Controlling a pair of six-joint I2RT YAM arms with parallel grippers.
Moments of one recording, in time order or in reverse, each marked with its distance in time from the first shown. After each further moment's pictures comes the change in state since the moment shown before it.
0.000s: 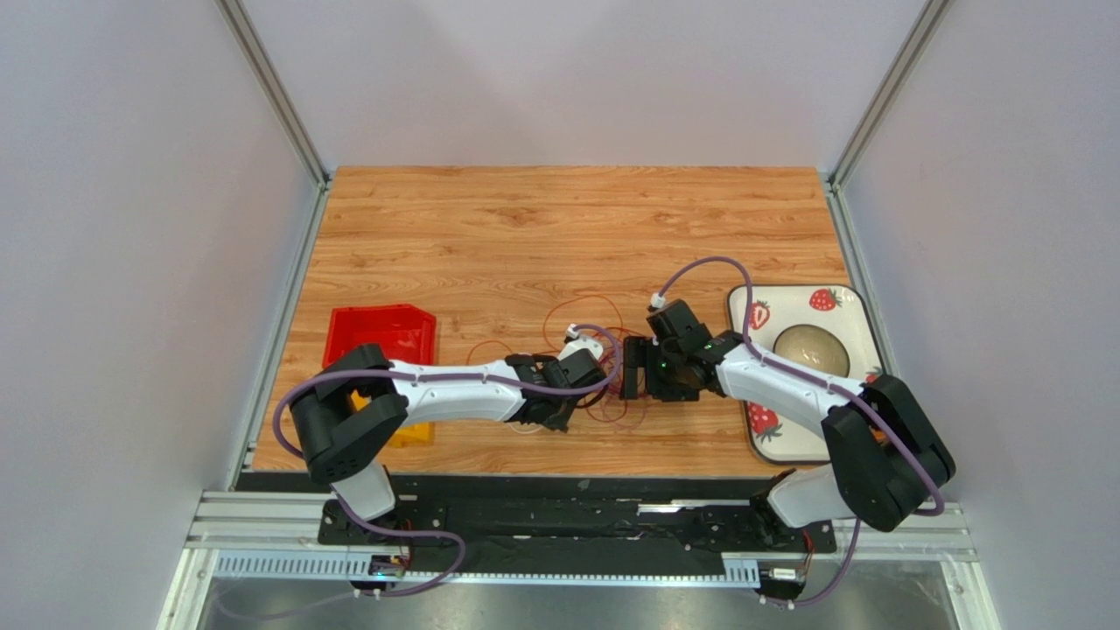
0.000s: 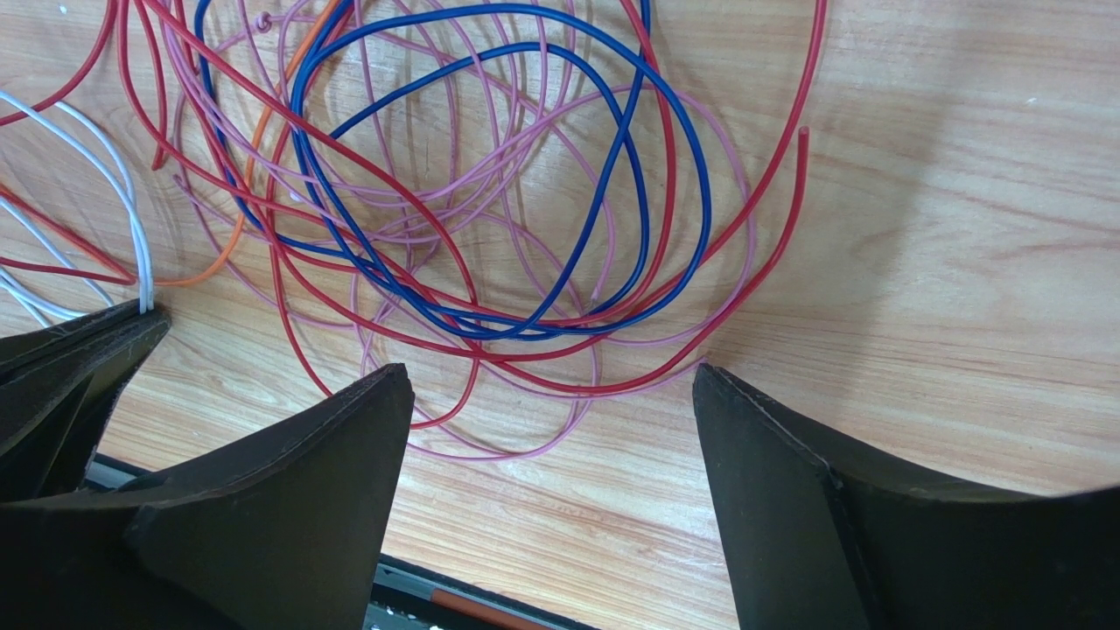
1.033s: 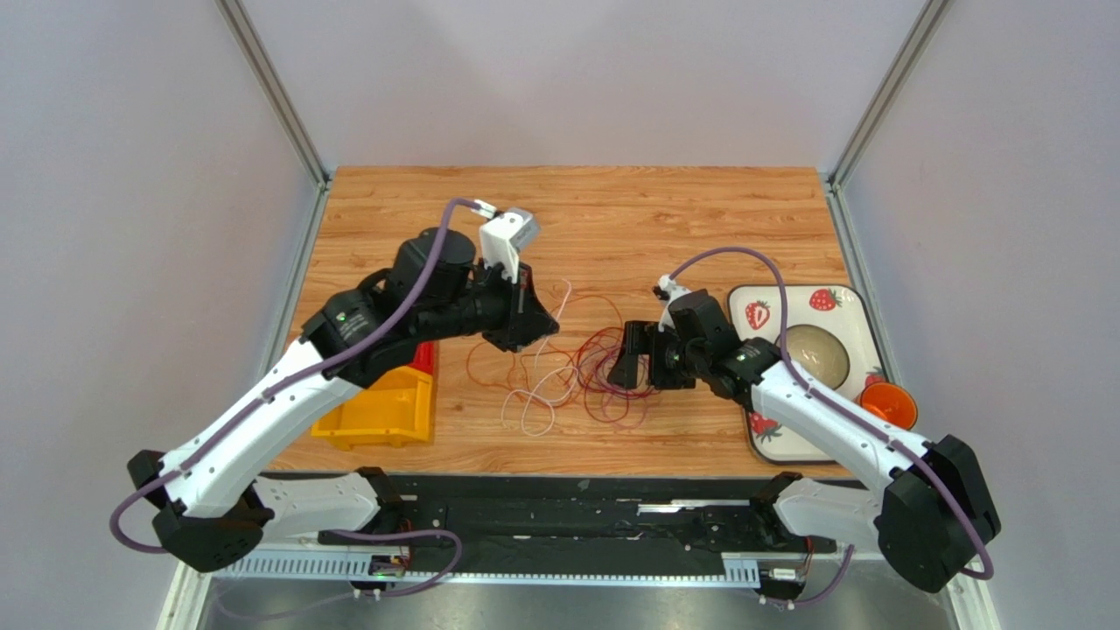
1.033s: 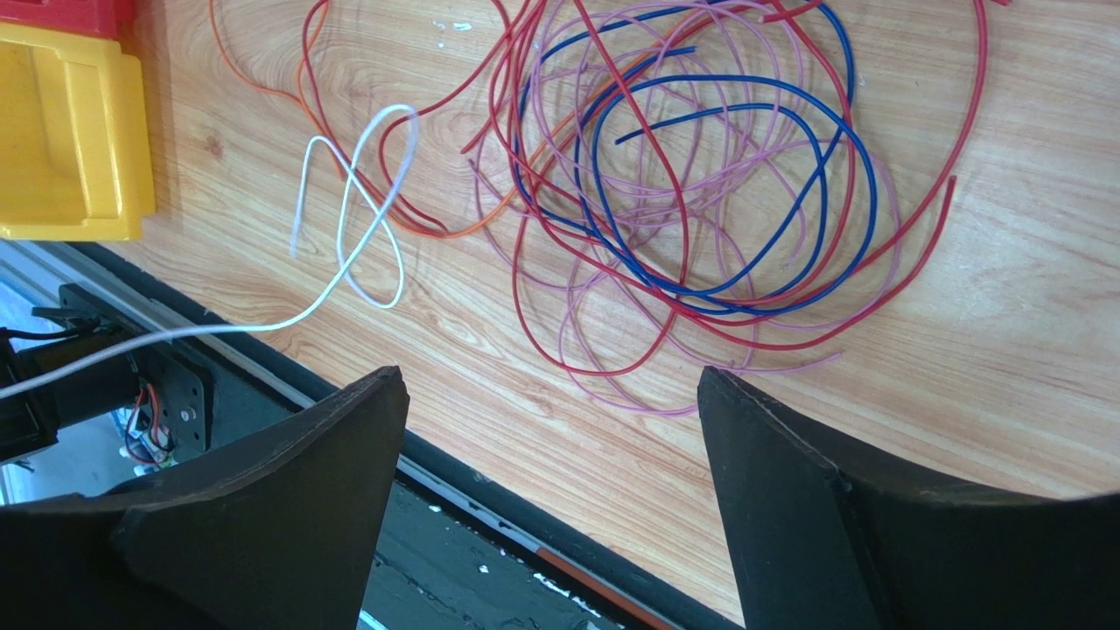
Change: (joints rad) left arm 0.225 -0.534 0.446 -0.287 0.493 0.082; right arm 0.009 -0.245 0.013 0.006 -0.119 -0.004
